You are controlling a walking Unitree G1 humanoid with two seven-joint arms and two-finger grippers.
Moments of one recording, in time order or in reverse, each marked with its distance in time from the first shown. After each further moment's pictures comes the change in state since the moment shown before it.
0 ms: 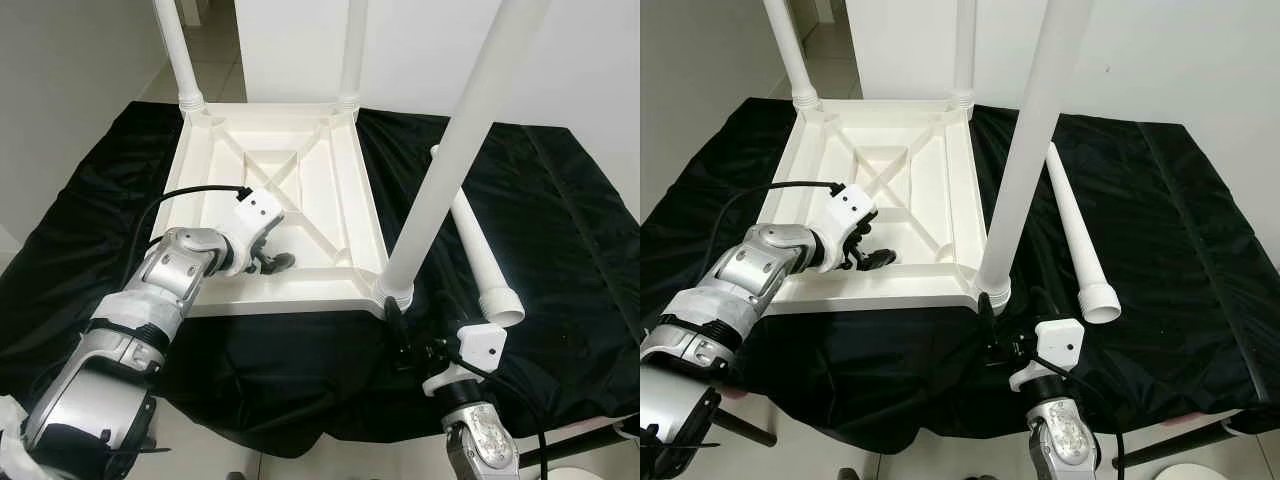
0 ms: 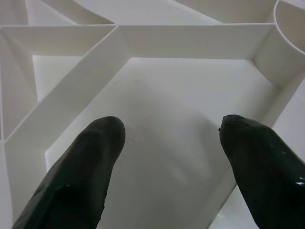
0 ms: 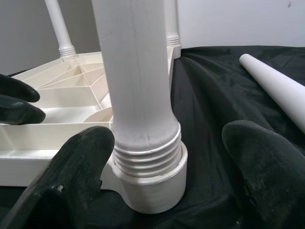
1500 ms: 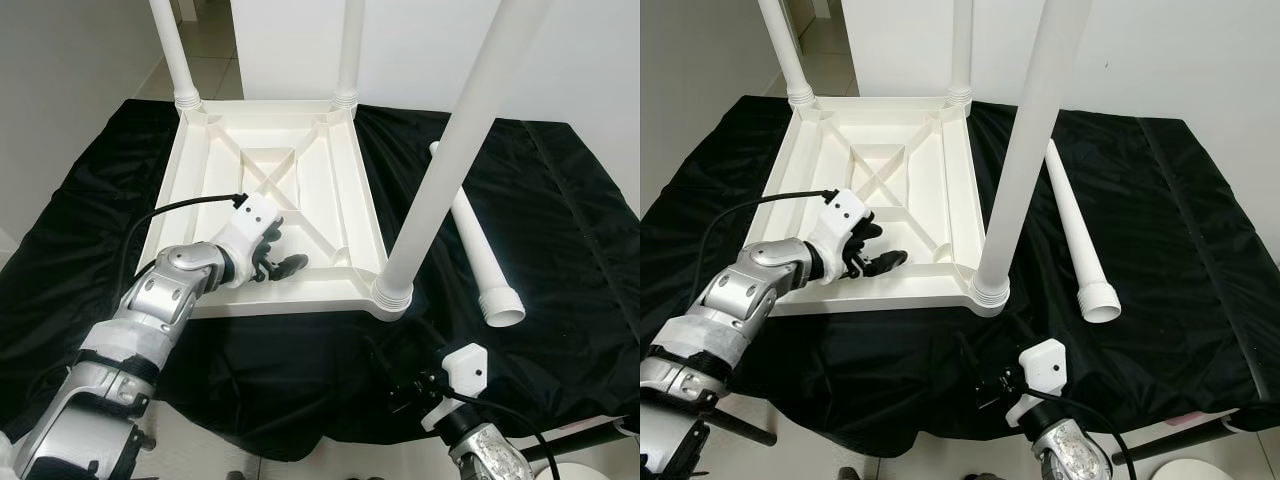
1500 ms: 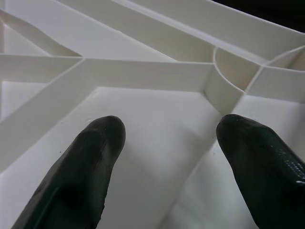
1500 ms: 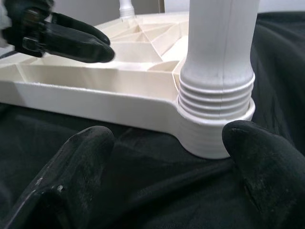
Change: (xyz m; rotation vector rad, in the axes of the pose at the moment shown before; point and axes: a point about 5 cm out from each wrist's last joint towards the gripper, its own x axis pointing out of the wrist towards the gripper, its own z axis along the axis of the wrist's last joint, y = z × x) left arm -0.019 -0.023 -0.007 -0.070 -0.202 -0.080; right arm -0.023 0.008 -0.007 -0.012 0.129 0.285
